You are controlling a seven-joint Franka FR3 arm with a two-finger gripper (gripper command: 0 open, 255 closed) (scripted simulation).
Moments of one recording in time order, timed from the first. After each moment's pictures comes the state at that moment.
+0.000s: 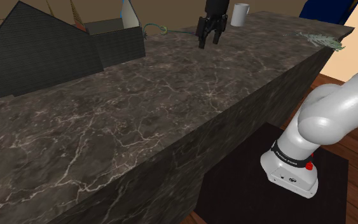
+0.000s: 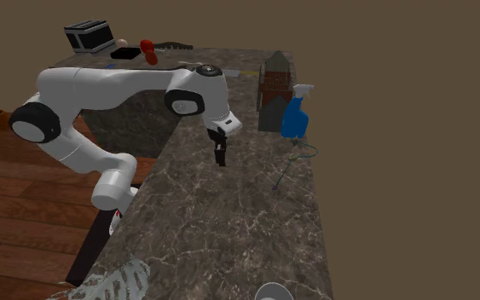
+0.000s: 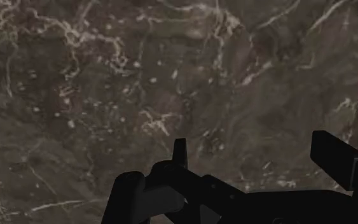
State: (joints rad) arm -0.01 -0.44 0.00 -2.13 0.05 1.75 0.05
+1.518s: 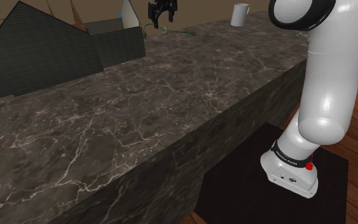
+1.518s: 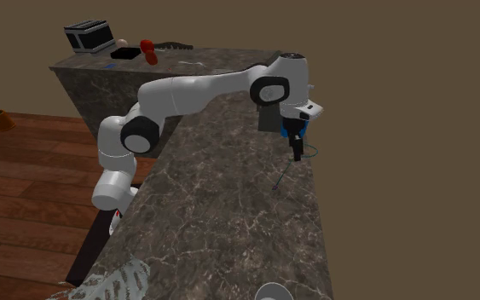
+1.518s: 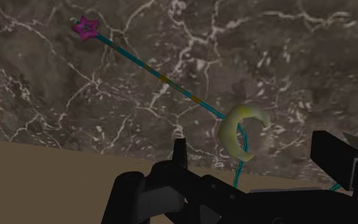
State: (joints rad) arm 0.00 0.38 0.03 -1.14 -0.15 1.67 0.10
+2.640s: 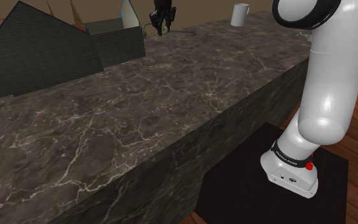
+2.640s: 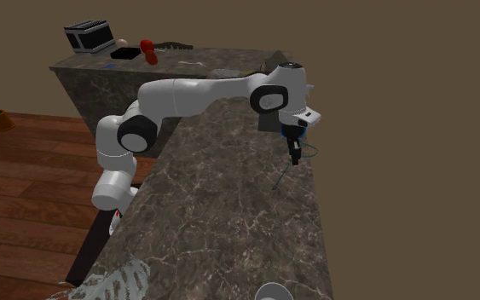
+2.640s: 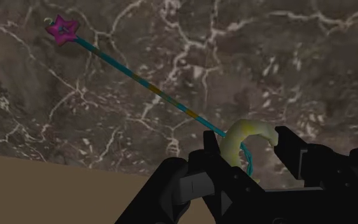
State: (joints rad) arm 0.00 0.35 0.03 -1.24 -0.15 1.75 0.11
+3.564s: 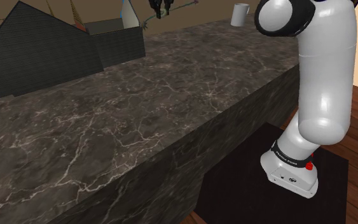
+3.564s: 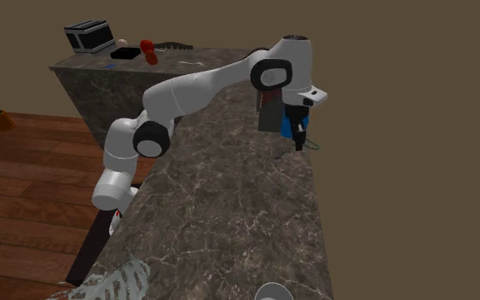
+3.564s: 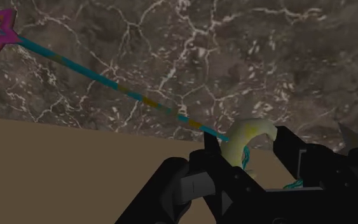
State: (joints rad) arm 0.02 0.48 0.03 -0.85 -0.16 1.49 0.08
